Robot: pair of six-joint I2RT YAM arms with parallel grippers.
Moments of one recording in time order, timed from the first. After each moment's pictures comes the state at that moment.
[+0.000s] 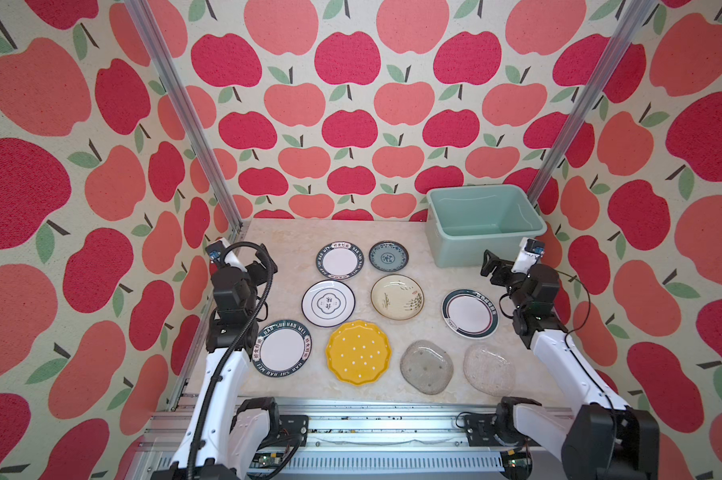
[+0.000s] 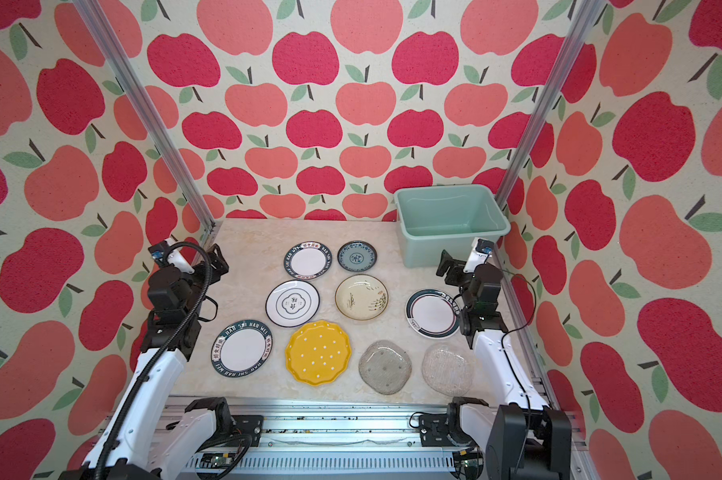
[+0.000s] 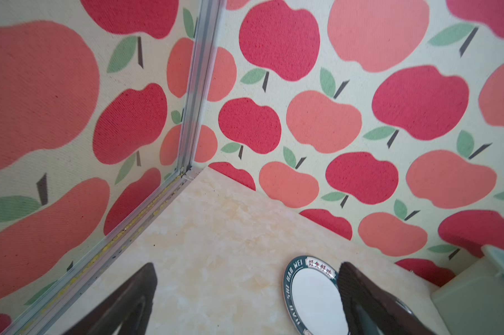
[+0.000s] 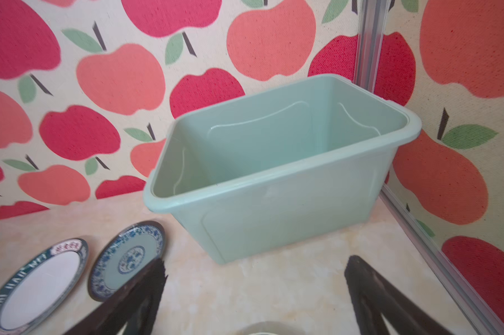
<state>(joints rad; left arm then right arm) 0.12 0.84 0.78 -0.06 -0.10 -0.40 -0.01 1.07 0.69 0.22 -0.11 0.25</state>
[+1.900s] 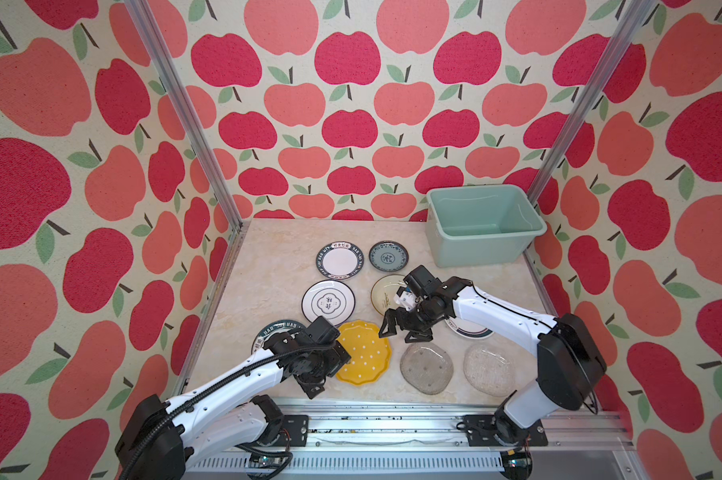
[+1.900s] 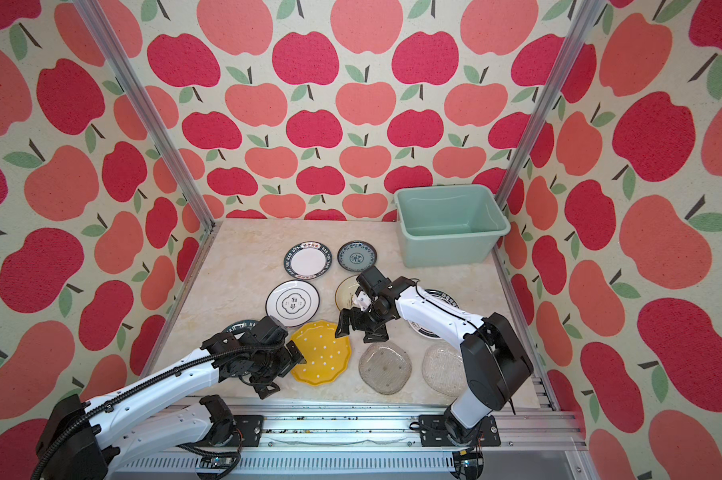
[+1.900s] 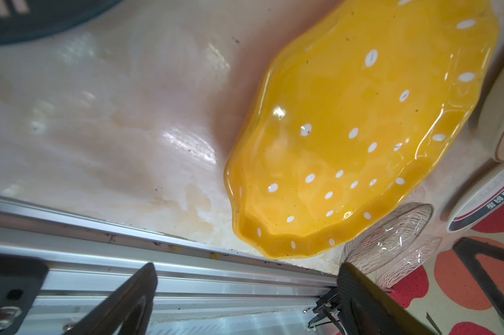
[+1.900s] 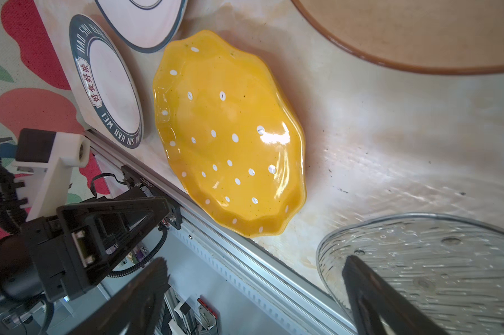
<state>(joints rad) -0.78 1.00 0.60 -0.82 0.21 -1.48 0.77 1.62 1.13 -0.79 -0.55 0.63</state>
